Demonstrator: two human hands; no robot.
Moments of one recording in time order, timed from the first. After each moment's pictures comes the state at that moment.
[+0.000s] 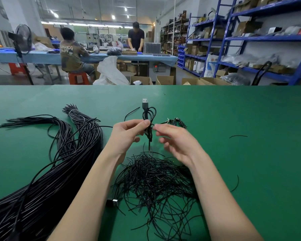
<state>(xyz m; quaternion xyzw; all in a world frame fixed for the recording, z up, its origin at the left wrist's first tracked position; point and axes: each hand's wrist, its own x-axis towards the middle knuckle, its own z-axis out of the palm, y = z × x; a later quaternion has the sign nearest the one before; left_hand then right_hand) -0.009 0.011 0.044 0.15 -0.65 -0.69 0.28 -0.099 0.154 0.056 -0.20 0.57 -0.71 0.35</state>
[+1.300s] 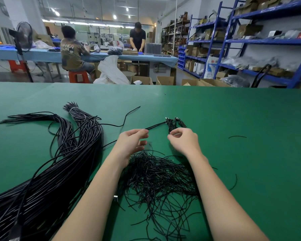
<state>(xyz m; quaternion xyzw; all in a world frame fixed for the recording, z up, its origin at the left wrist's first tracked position) -0.018 0.014 0.021 0.29 -0.61 -0.71 0.21 -0.153 0.149 0.010 -0.19 0.88 -0.44 0.06</state>
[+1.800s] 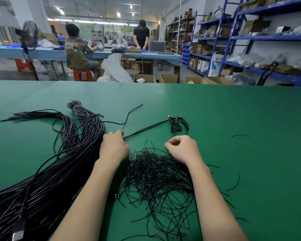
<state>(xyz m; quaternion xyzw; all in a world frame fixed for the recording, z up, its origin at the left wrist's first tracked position) 0.001 -0.023 -0.003 0.40 -0.89 -0.17 0.16 -0.132 0.156 -0.004 -0.24 0.89 -0.38 0.08</state>
